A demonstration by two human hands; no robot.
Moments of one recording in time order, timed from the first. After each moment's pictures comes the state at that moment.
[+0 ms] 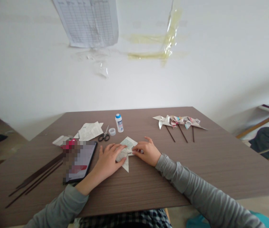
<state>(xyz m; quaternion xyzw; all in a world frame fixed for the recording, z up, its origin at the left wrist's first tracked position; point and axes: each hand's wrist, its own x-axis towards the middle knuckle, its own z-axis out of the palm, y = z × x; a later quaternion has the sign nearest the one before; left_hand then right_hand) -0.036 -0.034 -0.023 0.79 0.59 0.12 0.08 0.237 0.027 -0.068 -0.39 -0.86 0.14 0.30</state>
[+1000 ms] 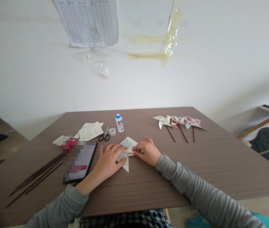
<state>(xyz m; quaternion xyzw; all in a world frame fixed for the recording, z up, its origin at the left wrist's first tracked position) -0.035 -0.034 -0.019 0.79 0.59 0.10 0.08 0.238 0.030 -0.072 -0.39 -0.86 0.16 0.29</state>
